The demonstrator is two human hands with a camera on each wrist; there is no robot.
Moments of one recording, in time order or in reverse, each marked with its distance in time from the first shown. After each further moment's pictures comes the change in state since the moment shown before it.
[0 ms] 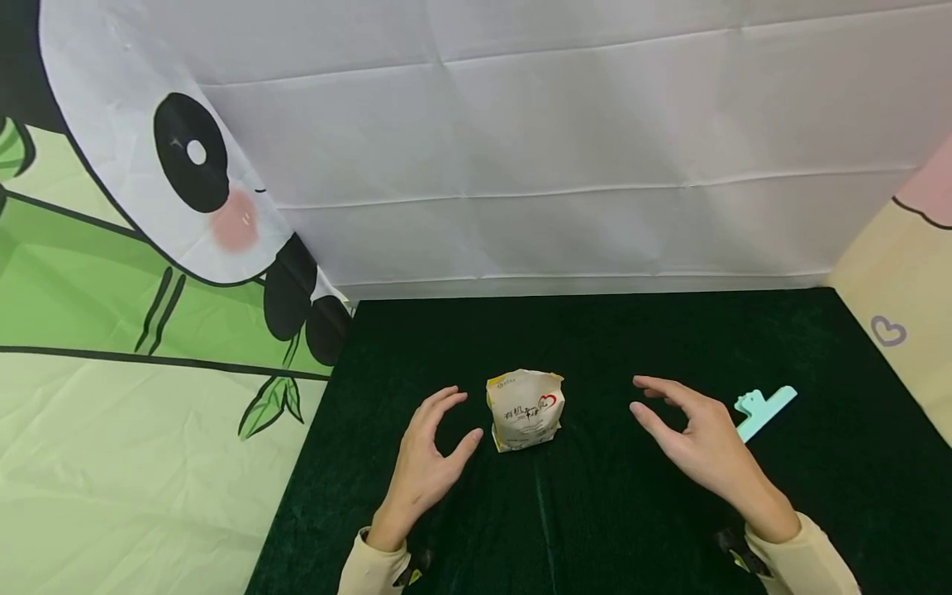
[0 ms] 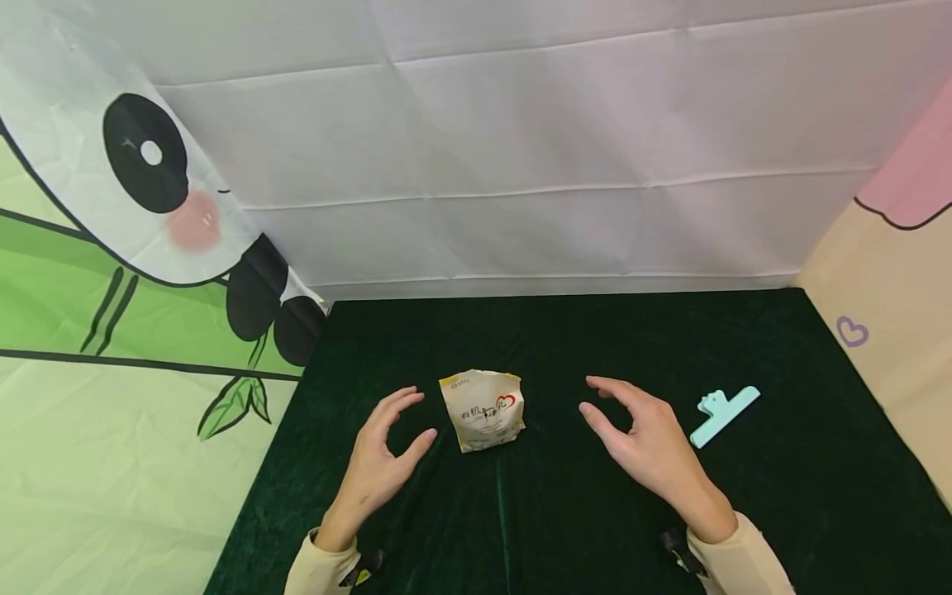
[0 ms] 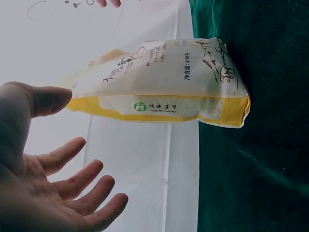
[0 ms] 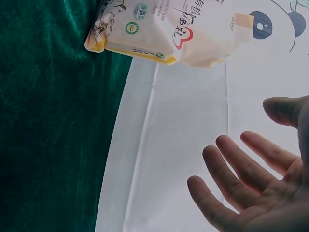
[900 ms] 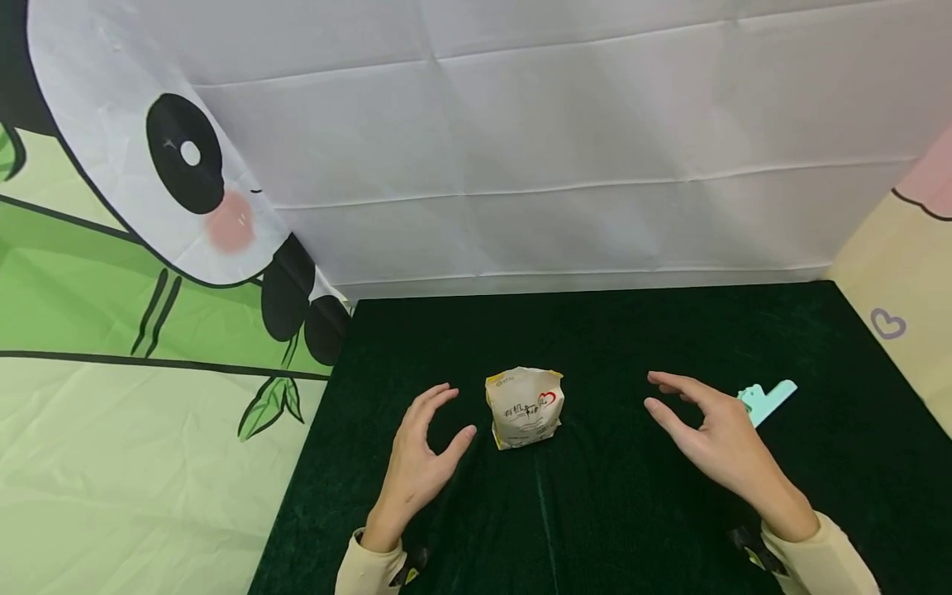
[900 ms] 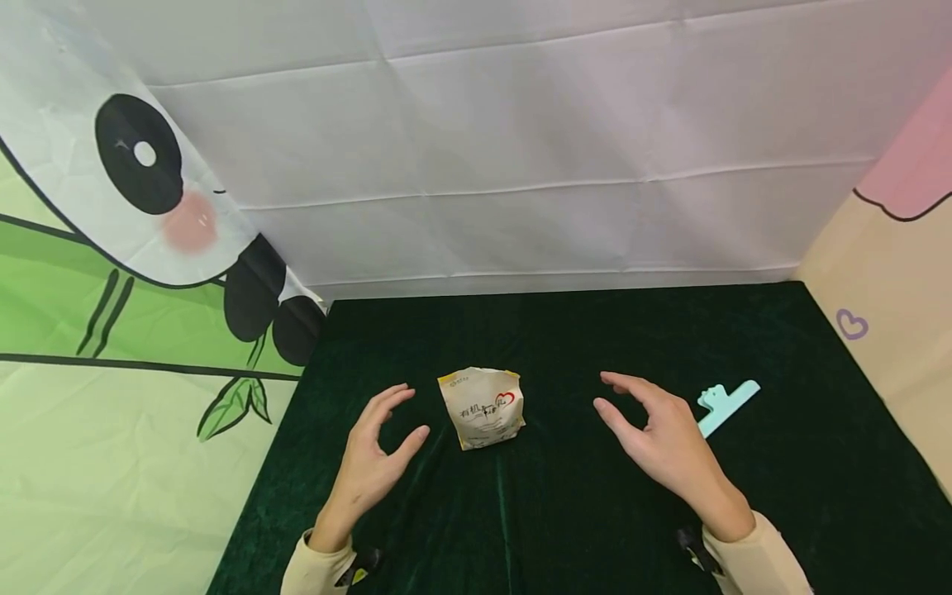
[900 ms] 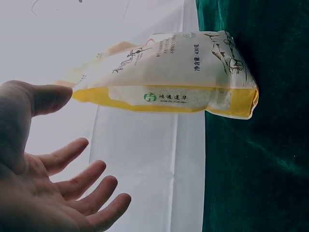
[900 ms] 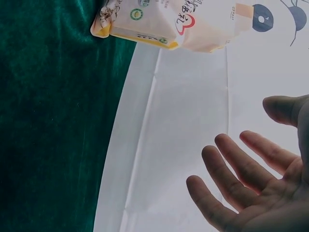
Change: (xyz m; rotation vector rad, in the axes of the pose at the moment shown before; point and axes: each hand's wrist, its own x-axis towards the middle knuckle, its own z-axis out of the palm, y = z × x) left_hand 0.000 -0.001 -0.008 0.007 0.008 0.000; right_hand -0.004 0.011 -0.011 -0.010 0.017 -0.006
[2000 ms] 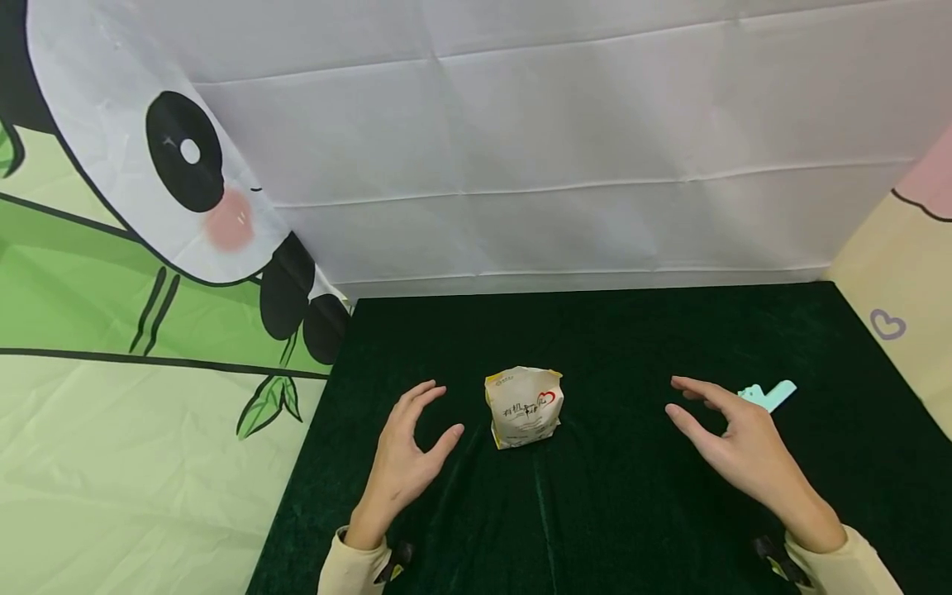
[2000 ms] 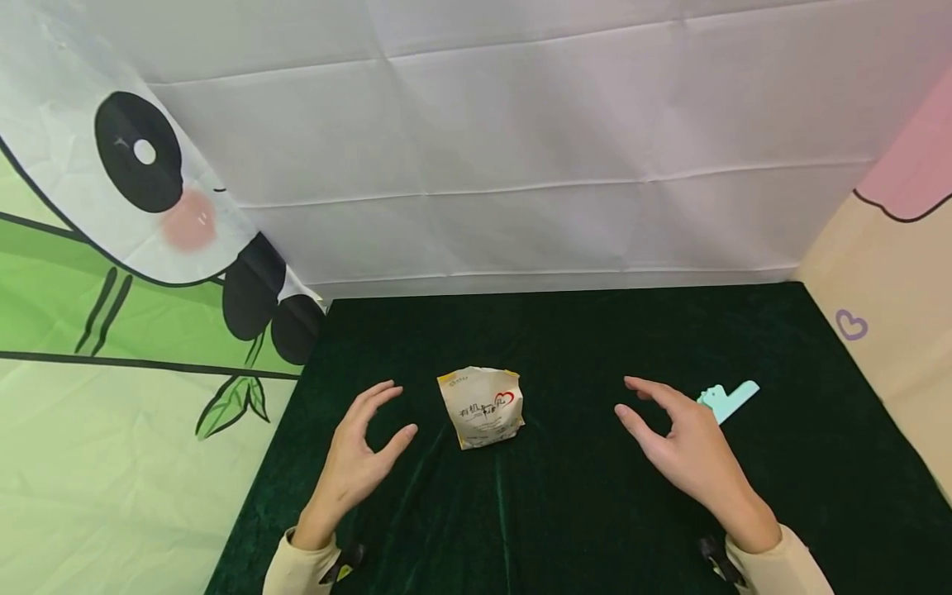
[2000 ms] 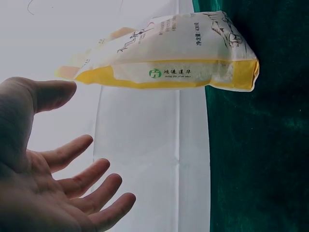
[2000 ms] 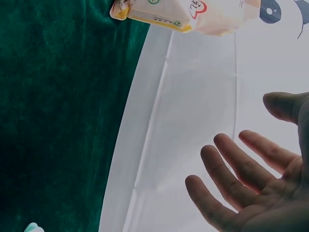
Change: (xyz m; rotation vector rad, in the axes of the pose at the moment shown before) left_hand 0.002 -0.004 -0.017 0.071 0.003 0.001; right_hand -0.014 0.021 -0.015 -0.048 0.033 0.028
